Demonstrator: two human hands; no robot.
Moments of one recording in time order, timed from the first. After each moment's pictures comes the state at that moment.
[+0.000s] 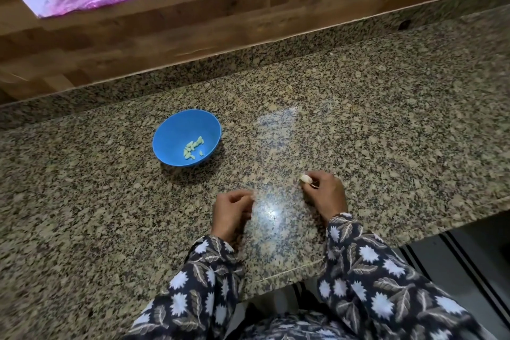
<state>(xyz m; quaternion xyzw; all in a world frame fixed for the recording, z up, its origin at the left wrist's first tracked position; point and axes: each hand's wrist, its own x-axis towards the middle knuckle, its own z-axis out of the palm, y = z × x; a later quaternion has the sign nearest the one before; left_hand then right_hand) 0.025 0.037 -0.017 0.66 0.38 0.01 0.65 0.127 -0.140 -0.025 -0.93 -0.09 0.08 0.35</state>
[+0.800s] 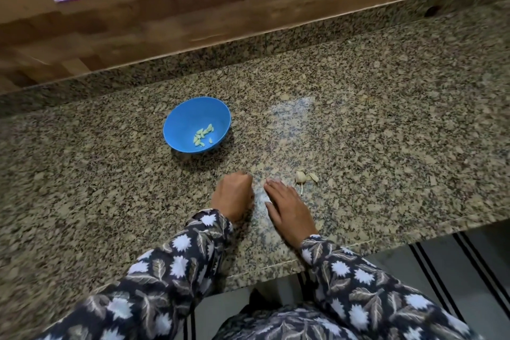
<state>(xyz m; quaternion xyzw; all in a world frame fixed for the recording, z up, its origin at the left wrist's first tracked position) 0.028 0.043 0.003 0.99 0.12 -0.05 0.11 0.061 -0.096 -0.064 -0.89 -0.35 0.08 0.28</state>
